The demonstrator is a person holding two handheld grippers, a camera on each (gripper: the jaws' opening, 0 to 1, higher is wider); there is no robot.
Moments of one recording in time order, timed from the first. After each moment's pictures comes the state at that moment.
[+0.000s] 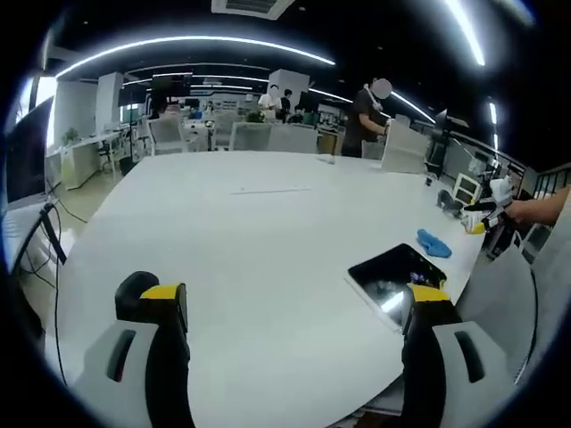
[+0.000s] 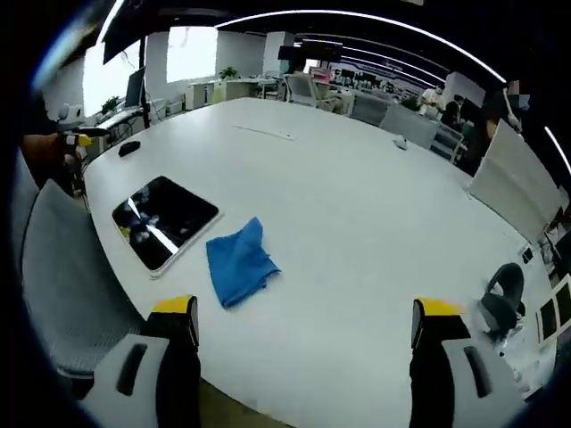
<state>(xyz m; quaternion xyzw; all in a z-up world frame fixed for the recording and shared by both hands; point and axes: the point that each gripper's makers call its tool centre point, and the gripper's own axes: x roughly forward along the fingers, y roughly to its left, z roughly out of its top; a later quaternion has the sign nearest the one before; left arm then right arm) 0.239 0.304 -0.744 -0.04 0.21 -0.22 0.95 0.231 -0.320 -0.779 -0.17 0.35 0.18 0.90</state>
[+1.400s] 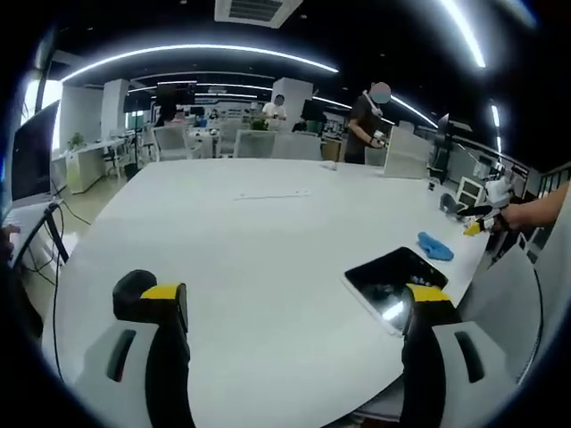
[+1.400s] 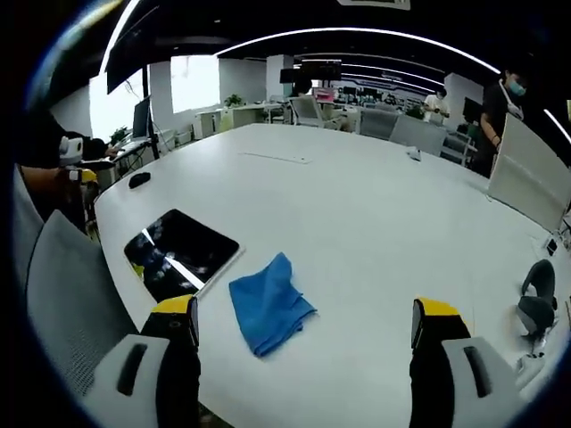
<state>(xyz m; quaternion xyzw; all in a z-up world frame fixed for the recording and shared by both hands) 0.225 0.290 -0.747 -0.03 0.20 -0.21 0.96 0.262 -0.239 -0.795 -0.10 0.30 0.23 0.92</state>
